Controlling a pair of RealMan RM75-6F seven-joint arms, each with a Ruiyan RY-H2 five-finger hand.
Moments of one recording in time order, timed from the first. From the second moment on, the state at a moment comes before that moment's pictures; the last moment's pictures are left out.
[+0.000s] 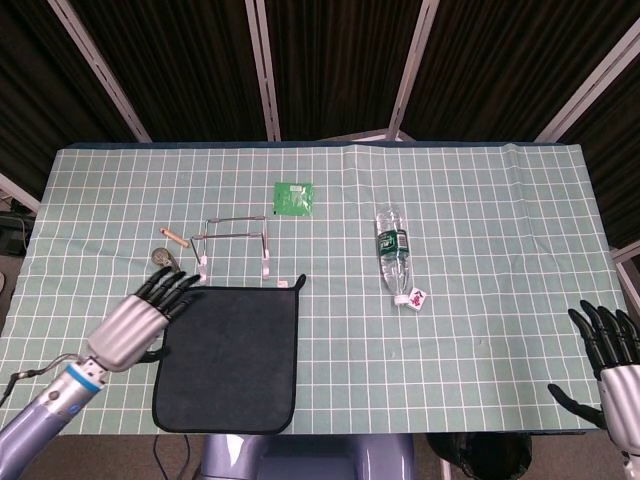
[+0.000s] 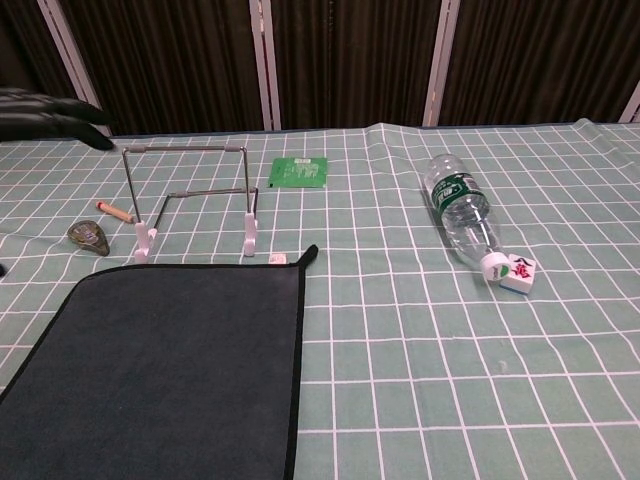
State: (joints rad) left arm -0.44 -1.07 -0.05 -1.81 1.78 1.08 0.20; right arm -0.05 -0.99 0.00 -1.72 -1.73 1.70 0.01
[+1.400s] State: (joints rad) left arm -0.85 -1.65 0.04 -1.25 1.80 0.82 0.11; right arm -0.02 -0.99 0.04 -1.68 -1.56 1.58 0.06
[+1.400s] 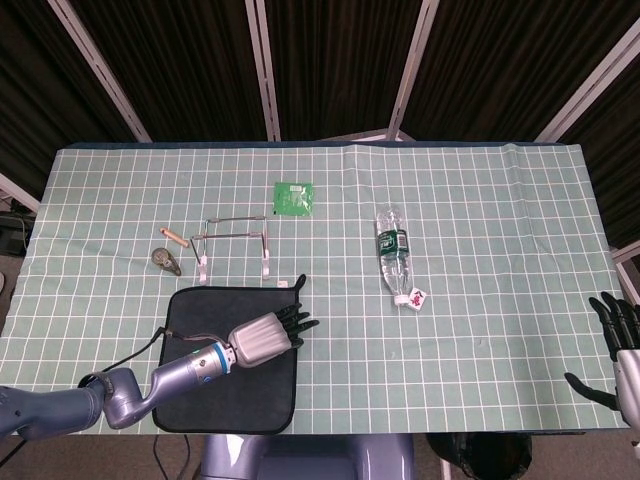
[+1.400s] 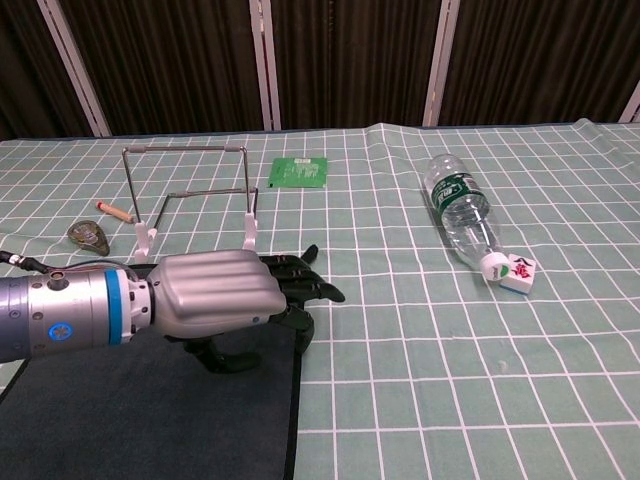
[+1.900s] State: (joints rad) left arm -0.86 -1.68 0.07 -1.23 1.77 0.83 0.11; right arm -0.01 -0.98 0.04 -1.68 -1.56 1.57 0.07
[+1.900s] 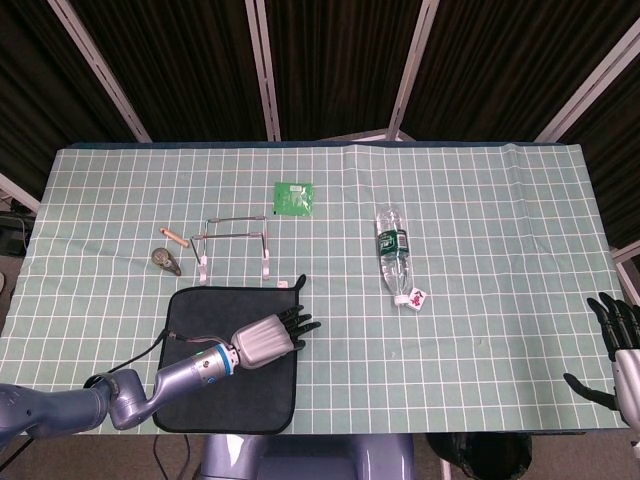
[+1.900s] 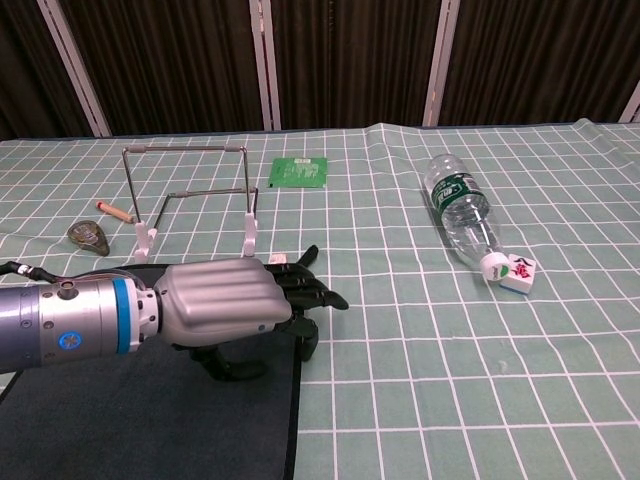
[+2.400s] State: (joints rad) left arm -0.86 -1.66 0.09 -1.24 1.75 0.86 0.11; right arm -0.02 -0.98 0.04 -1.68 -1.57 1.58 0.07
